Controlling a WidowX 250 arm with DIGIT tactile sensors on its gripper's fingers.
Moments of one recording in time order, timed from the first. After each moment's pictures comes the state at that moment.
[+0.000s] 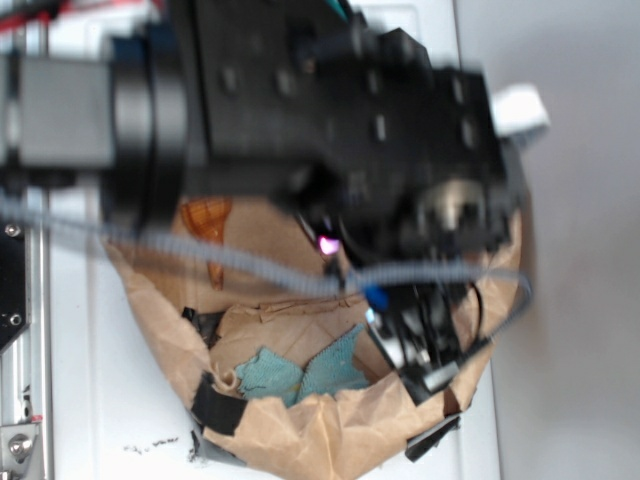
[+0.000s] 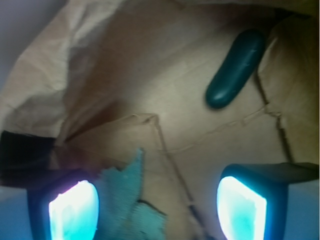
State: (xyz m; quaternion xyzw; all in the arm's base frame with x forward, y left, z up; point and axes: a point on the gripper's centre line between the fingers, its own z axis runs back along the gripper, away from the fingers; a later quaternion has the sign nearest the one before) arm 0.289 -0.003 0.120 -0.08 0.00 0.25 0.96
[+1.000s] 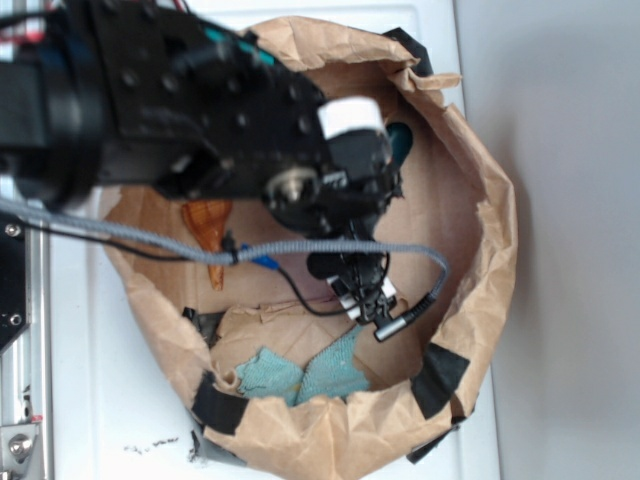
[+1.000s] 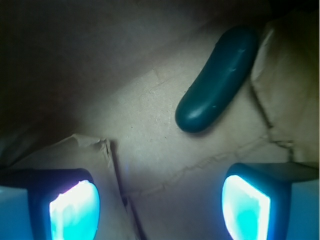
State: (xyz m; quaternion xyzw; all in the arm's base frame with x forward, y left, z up) arm 0.286 0.009 0.060 -0.08 -0.11 0.25 0.96
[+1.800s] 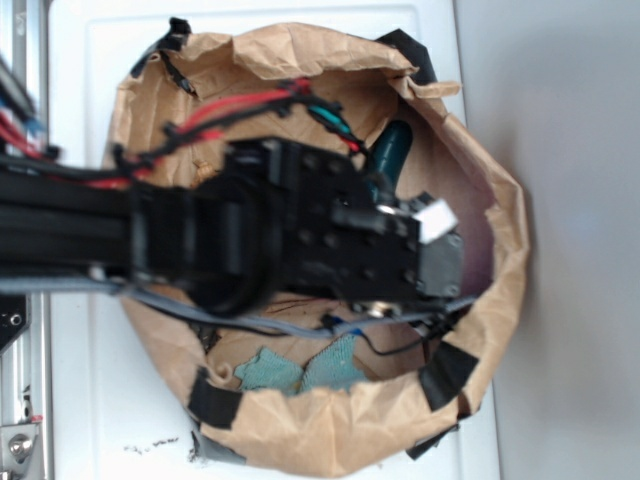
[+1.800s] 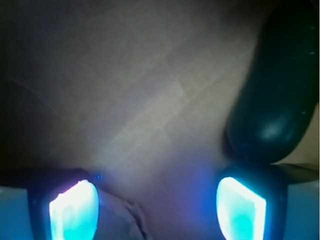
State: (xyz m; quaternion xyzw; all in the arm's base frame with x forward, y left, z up) arm 0.327 -0.011 0.028 -0.01 -0.12 0.36 0.93
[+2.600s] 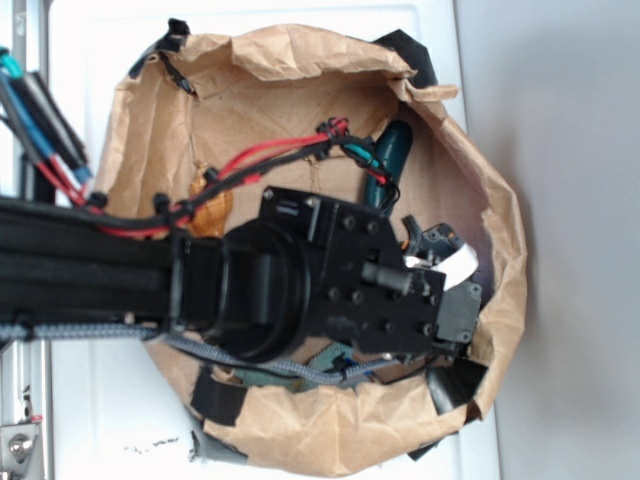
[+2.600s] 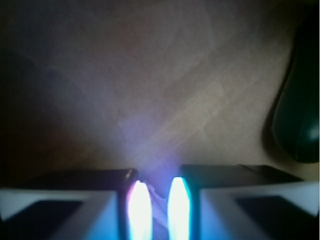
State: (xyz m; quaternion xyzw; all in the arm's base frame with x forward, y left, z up) arm 0.334 -0.025 0.025 -0.01 -0.14 0.33 0.93
